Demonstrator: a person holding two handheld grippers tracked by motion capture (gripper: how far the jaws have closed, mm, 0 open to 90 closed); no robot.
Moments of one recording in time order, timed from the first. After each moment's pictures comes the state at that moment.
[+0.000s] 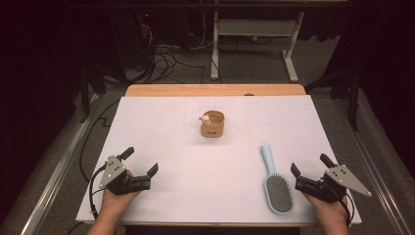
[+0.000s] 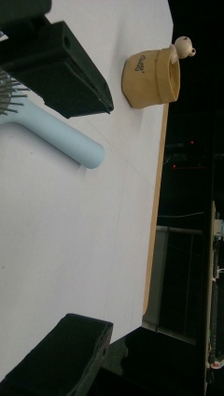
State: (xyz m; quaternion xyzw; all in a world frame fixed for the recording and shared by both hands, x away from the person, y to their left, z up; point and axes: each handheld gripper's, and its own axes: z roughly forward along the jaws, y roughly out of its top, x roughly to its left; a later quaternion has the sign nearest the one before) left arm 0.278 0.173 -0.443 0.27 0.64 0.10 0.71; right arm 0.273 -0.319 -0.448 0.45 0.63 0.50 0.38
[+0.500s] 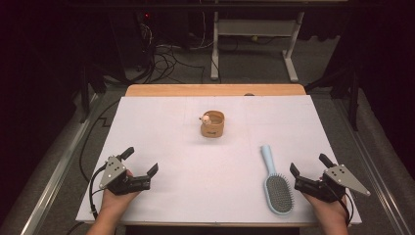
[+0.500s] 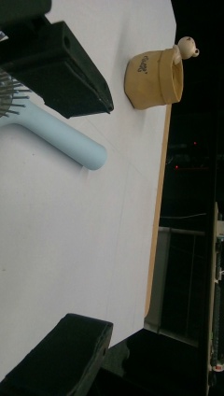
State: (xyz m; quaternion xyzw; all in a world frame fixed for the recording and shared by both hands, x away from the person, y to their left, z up) left arm 0.278 0.173 -0.443 0.26 0.65 0.10 0.71; right arm 0.275 -0.318 -0.449 0.45 0.64 0.49 0.38
